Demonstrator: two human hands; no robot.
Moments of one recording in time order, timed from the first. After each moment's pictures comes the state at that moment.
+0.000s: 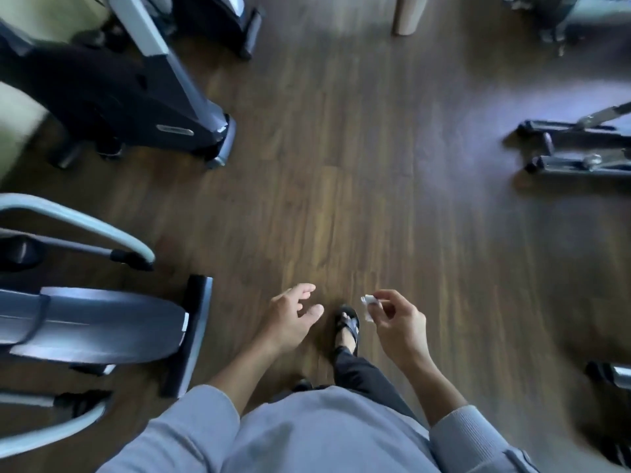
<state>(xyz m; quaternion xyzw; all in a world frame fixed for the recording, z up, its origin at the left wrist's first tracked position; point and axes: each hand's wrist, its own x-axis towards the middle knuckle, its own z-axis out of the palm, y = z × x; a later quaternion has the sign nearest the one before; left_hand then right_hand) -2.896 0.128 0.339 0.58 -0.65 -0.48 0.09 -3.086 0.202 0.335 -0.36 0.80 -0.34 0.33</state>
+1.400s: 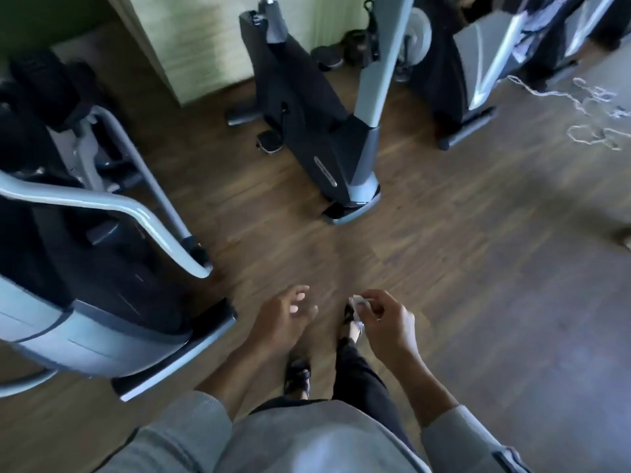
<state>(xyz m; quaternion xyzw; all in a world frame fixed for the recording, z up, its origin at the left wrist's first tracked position) -2.795 -0.295 0.330 0.77 -0.34 -0.43 0.32 -2.971 -0.384 0.358 -0.67 0.60 -0.16 0.42</state>
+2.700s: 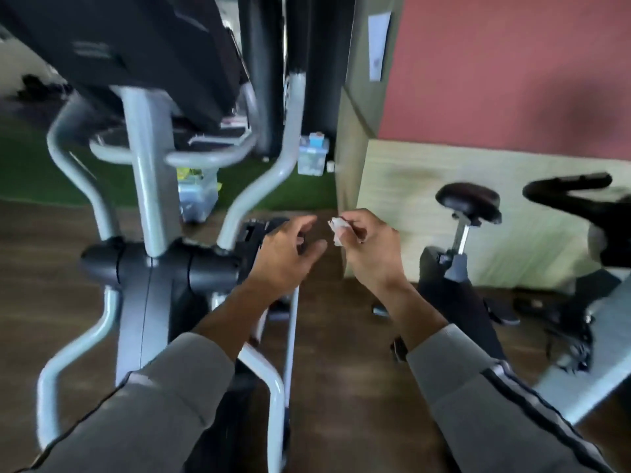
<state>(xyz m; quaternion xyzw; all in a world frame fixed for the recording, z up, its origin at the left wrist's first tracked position) -2.427 -0.348 0.601 0.86 -0.28 0.09 0.43 -2.480 -0.499 0.609 -0.85 0.06 -0.35 0.40</state>
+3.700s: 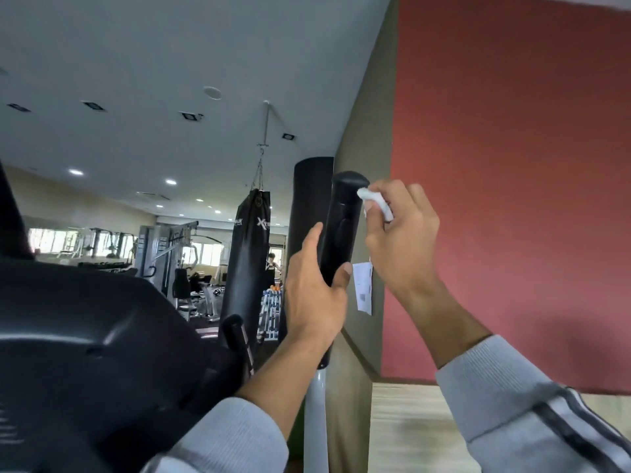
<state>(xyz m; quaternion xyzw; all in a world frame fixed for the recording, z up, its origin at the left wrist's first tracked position) -2.151 -0.426 0.909 0.63 -0.33 0.36 0.61 -2.214 -0.514 0.985 -0.64 -0.09 -0.76 0.11</state>
